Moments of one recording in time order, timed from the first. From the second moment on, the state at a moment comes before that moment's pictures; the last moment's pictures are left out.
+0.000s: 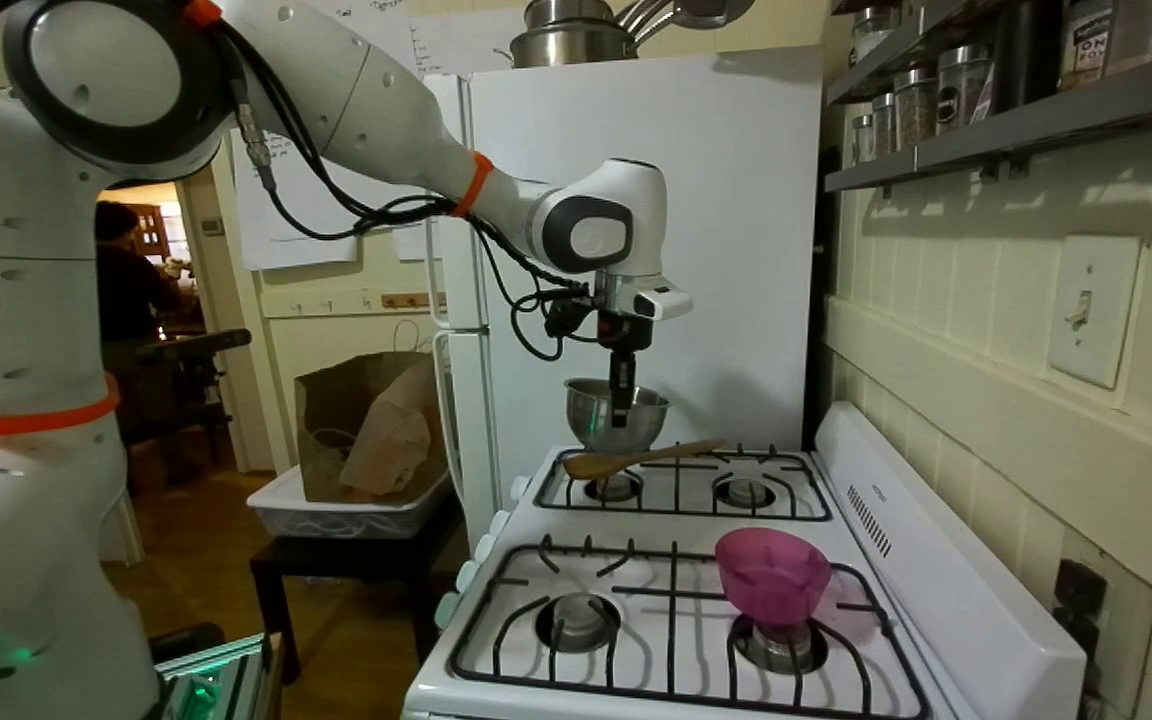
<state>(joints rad) 0.10 0.14 0.07 -1.92 0.16 2.07 0.53</state>
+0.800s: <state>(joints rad) 0.14 -0.12 0.12 -2.43 0.16 2.47 0.99</state>
